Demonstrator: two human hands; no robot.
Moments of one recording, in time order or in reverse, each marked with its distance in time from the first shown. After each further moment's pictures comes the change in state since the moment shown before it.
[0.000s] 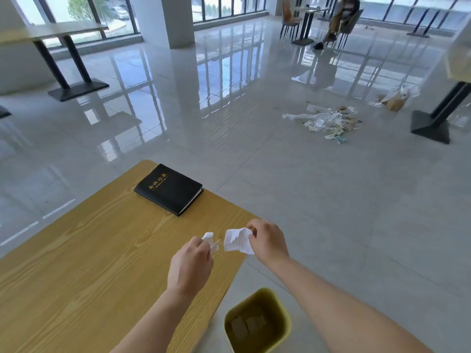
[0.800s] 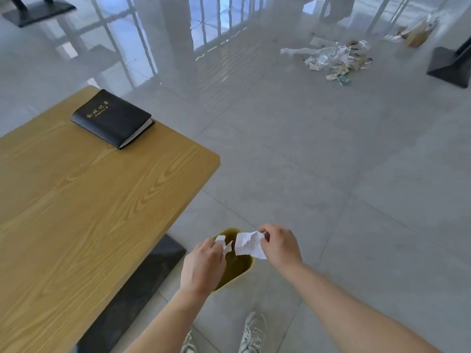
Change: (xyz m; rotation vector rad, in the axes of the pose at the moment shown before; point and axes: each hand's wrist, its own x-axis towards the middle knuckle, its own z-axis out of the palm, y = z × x) left_hand -0.098 0.136 0.167 -0.062 -0.224 -0.053; right_hand -0.107 0.213 0.006 -0.010 -0.192 0.167
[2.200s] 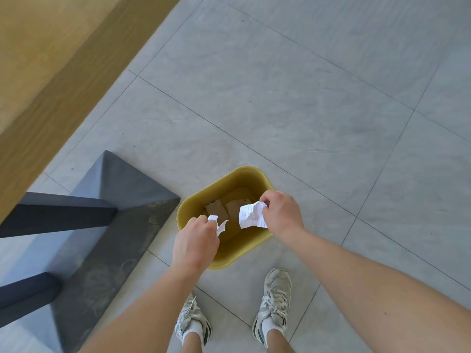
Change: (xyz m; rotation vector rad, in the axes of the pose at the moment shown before) left_hand 0.047 -0.166 0.282 0.169 -0.323 -0.153; right_hand 0.116 0.149 0.301 -0.013 -0.212 0.193
